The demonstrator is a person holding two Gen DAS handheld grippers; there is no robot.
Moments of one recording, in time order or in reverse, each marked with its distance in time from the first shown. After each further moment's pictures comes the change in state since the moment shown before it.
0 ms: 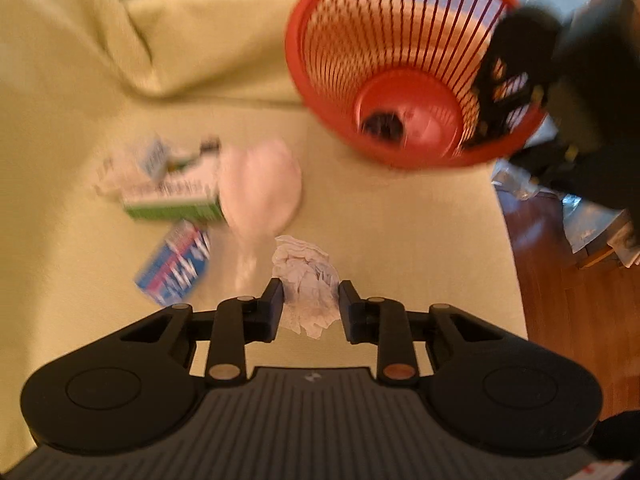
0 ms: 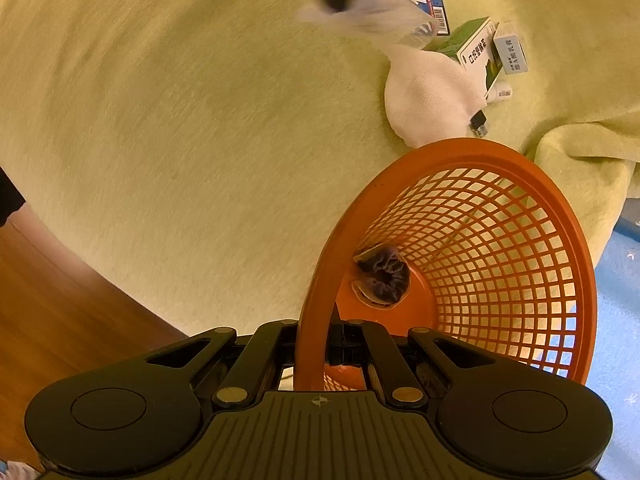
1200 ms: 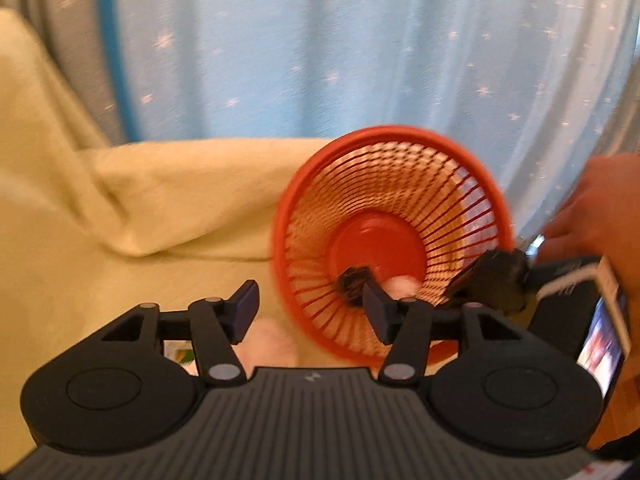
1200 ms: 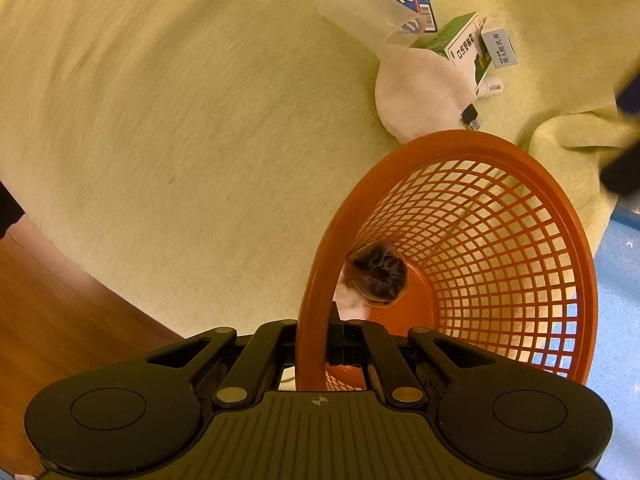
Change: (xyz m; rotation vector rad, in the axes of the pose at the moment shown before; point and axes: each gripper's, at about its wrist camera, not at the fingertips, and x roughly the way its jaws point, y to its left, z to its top) left arm -0.038 0.027 0.108 0.088 -0.208 -0.096; right arm -0.003 -0.004 -0.003 0.043 -0.011 0.003
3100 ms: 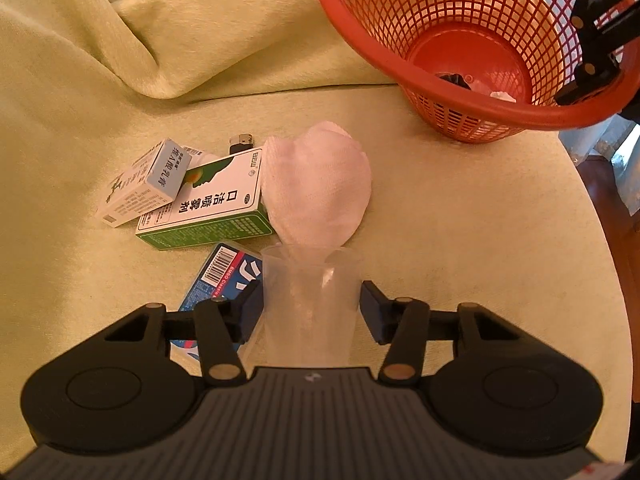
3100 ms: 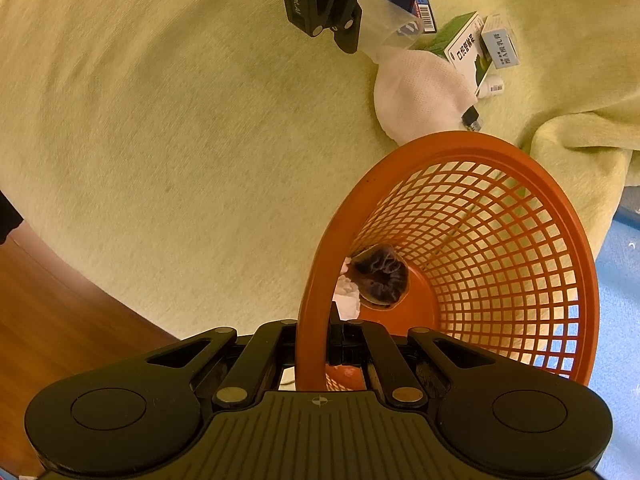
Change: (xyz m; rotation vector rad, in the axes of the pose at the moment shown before) left arm 0.090 -0.009 -0.132 0.028 0.232 0.233; right arm 0.000 0.001 0.004 0.000 0.006 0.006
